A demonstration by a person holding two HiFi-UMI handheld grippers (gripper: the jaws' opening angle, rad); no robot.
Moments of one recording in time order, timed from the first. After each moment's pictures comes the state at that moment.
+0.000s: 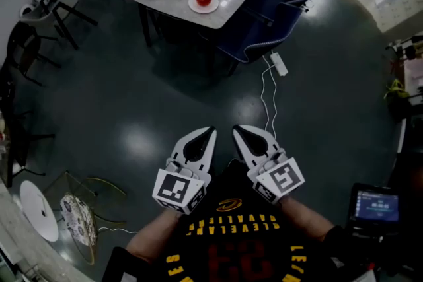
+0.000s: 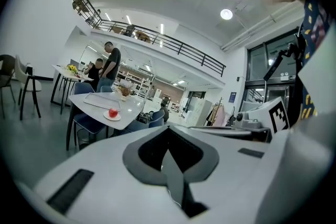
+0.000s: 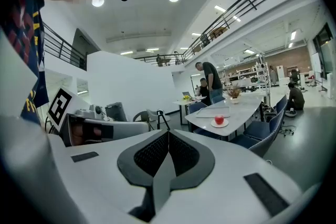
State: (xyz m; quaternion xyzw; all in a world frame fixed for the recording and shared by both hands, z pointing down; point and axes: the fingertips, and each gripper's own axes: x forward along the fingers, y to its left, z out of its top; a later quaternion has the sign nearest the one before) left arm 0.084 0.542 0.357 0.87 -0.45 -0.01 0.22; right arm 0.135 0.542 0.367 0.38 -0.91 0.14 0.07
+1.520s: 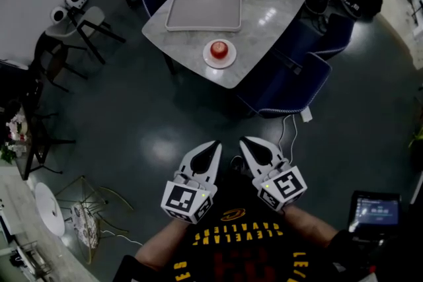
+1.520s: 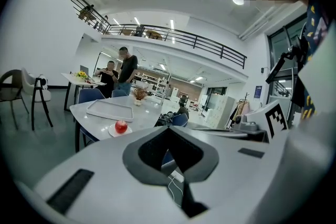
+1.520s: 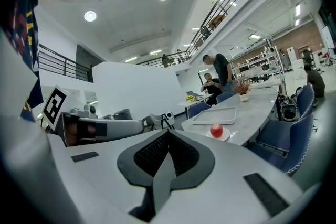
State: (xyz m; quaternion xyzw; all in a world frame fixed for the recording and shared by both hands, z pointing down) left arm 0.130 0.299 0.361 0.82 -0.53 0.02 0.21; right arm 0.182 0.283 0.383 0.30 -0.93 0.20 0.04
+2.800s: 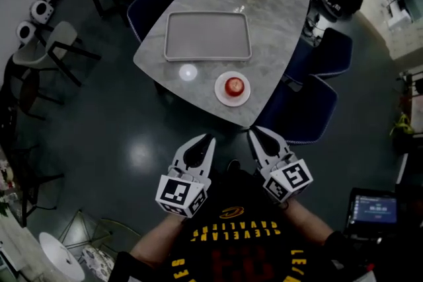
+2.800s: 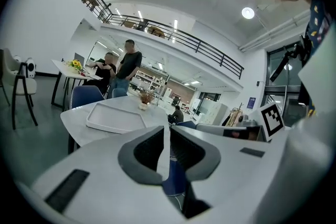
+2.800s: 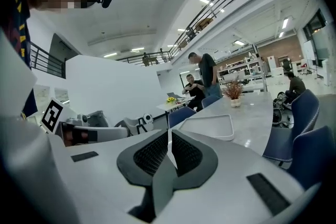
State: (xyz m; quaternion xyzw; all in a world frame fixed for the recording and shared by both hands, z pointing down) left arm -0.053 0.110 0.382 0.85 -0.47 -0.01 0.25; right arm 0.047 0.088 0.386 0.42 -0.88 0.20 0.06
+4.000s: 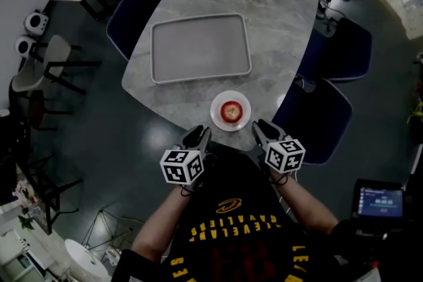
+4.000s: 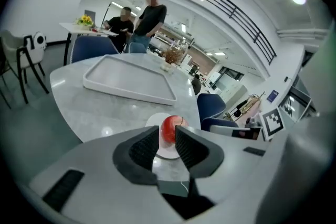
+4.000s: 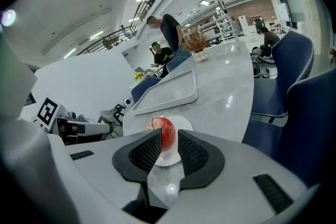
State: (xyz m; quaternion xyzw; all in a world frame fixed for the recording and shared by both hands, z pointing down) left arm -0.041 -0.037 0.556 0.76 -0.47 0.15 0.42; right arm 0.132 -0.050 0.583 0.46 -0.78 0.39 0.15
